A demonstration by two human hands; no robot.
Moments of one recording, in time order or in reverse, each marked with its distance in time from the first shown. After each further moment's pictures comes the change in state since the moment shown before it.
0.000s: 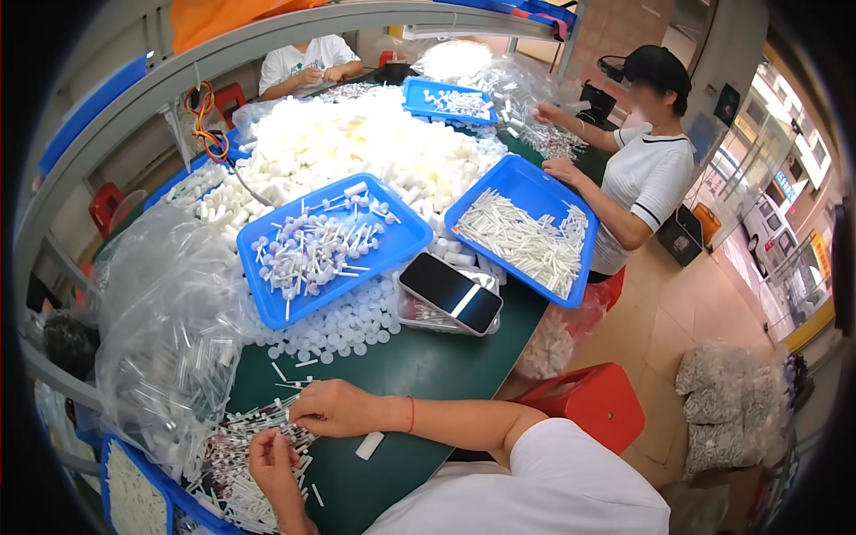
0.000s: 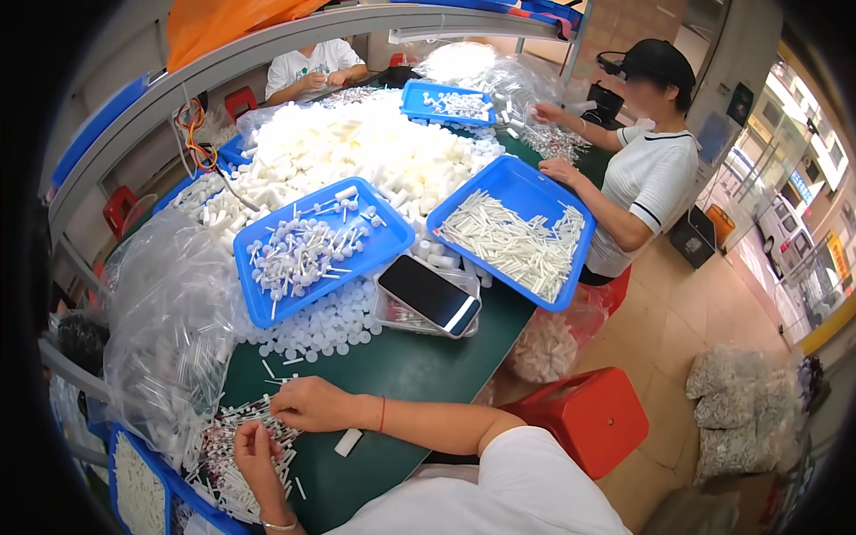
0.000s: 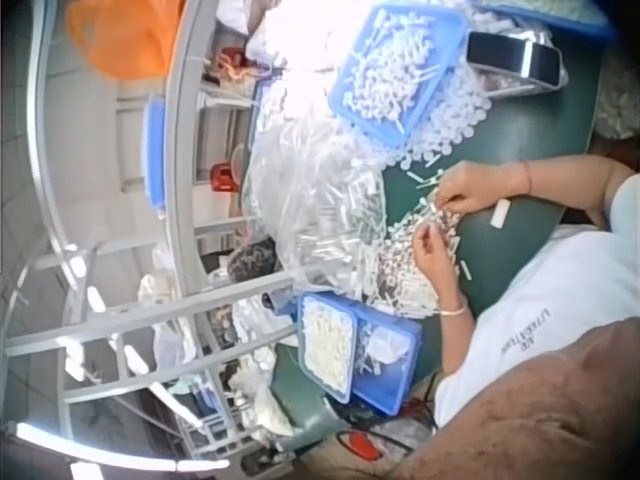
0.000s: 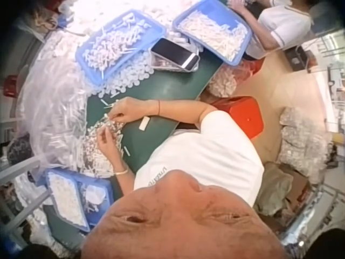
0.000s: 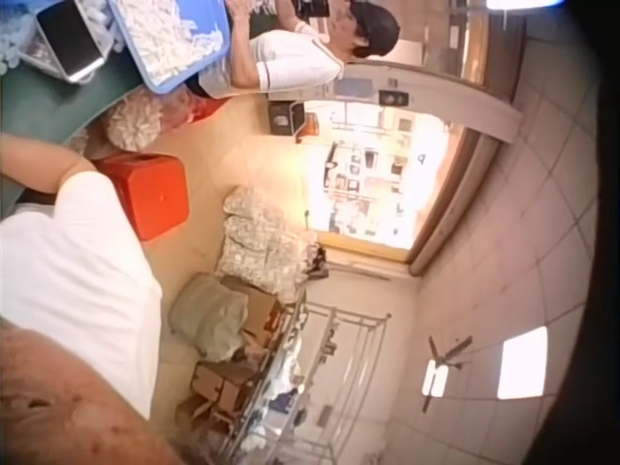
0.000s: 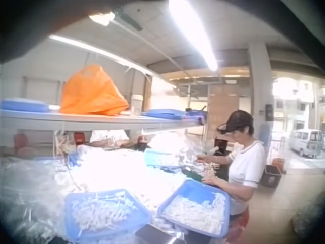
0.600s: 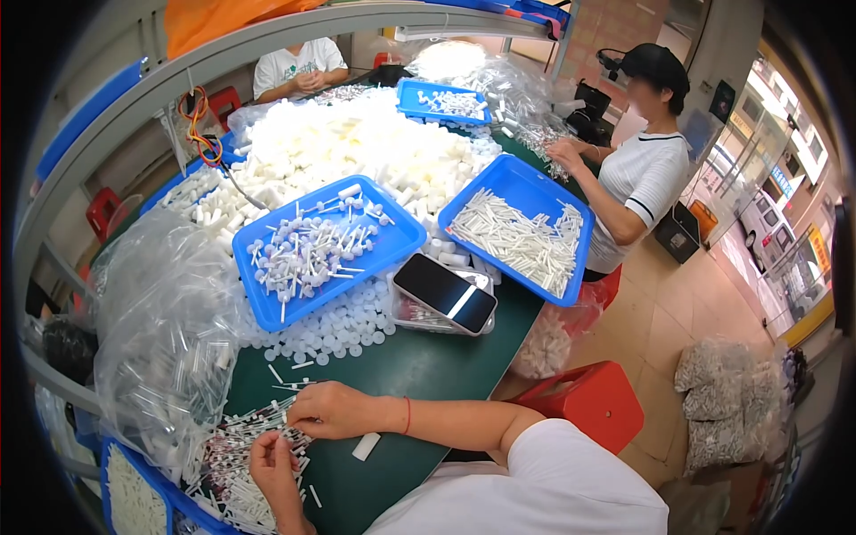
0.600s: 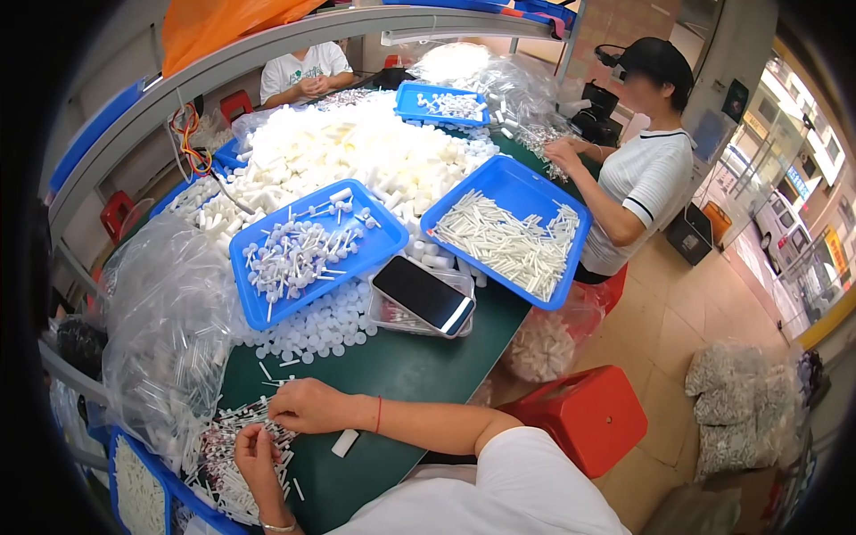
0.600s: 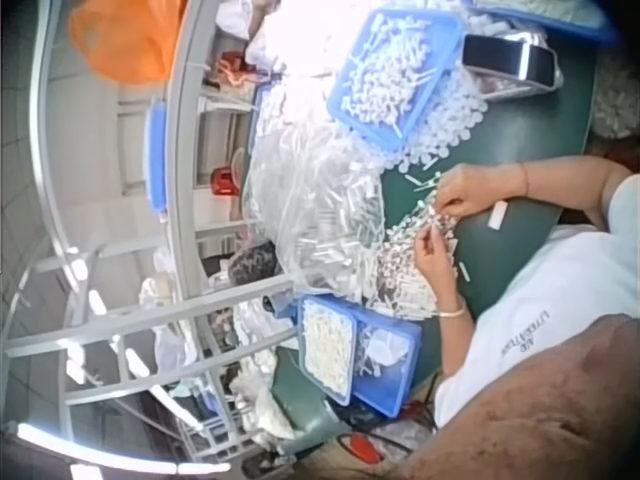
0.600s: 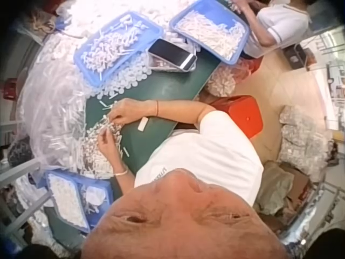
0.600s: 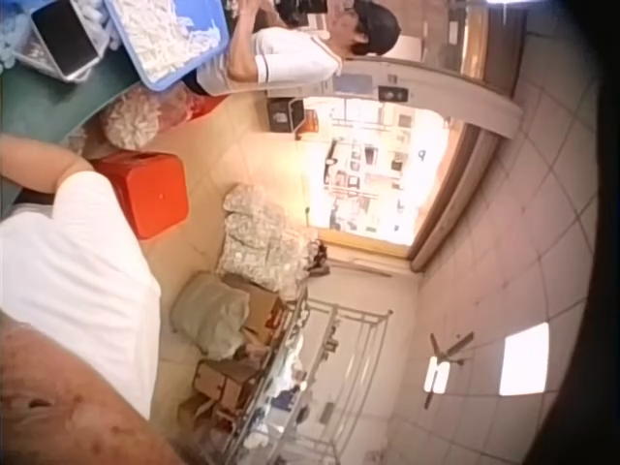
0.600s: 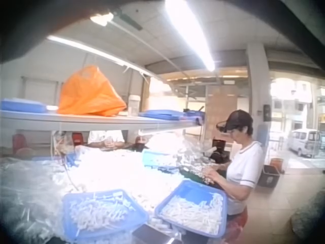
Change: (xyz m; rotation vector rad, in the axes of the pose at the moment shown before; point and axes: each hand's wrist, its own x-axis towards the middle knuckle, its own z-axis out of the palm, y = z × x) left_hand -0.003 0.001 0.000 0.044 -0.002 -0.044; right_hand 0.001 -0.006 -0.003 0.007 -0.022 -0.017
